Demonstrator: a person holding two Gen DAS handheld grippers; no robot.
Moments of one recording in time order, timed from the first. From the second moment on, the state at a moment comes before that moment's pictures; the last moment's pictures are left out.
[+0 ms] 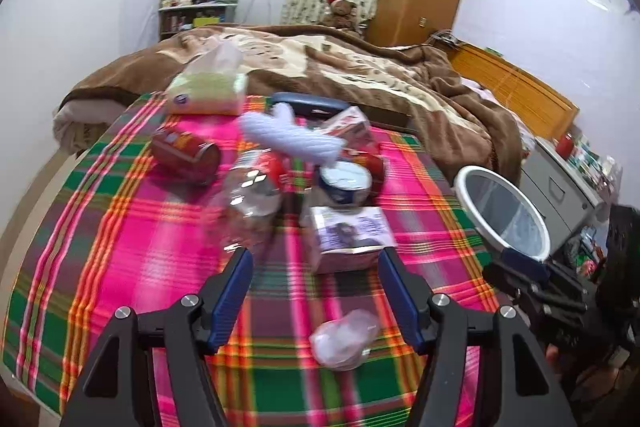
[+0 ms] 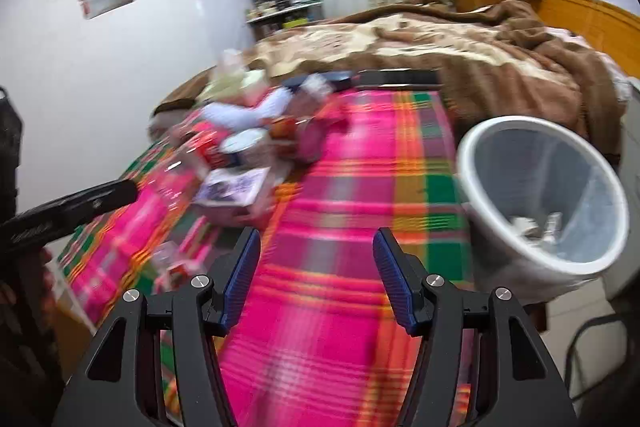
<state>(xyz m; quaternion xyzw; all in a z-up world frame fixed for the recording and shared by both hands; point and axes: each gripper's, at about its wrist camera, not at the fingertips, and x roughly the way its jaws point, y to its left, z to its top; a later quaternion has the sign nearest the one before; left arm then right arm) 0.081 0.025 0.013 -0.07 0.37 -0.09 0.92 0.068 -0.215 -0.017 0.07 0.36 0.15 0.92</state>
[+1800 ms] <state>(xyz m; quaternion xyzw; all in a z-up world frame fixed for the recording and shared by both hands) 0.229 0.049 -0.048 -0.07 0.46 -0.13 0.88 0.087 -0.153 -0.036 0.03 0.41 0.14 0.90</state>
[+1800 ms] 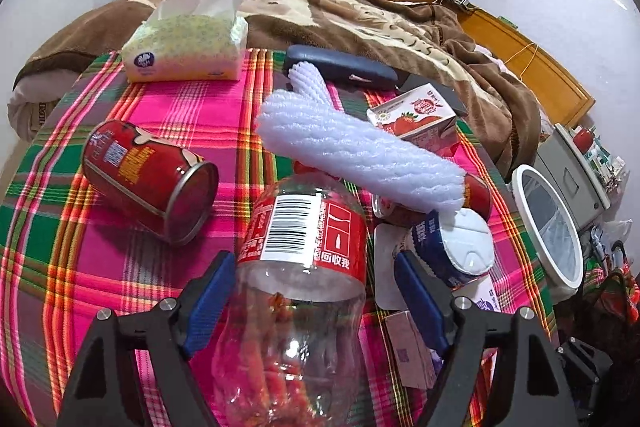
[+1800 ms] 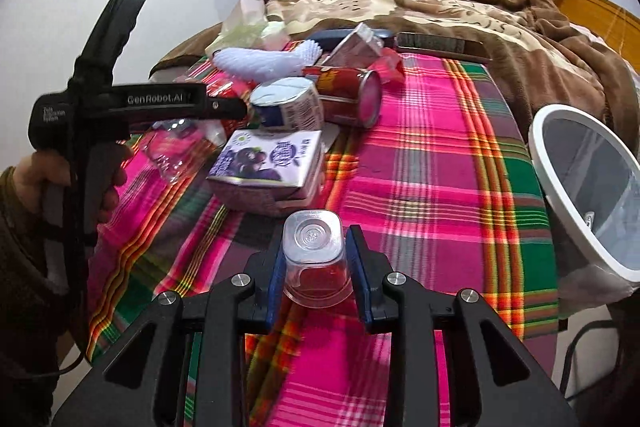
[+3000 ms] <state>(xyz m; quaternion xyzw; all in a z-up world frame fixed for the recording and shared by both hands) 0.139 0.052 -0.039 -0.10 0.46 -0.13 0.87 0.088 -0.185 -0.025 0.07 0.39 0.13 0.91</state>
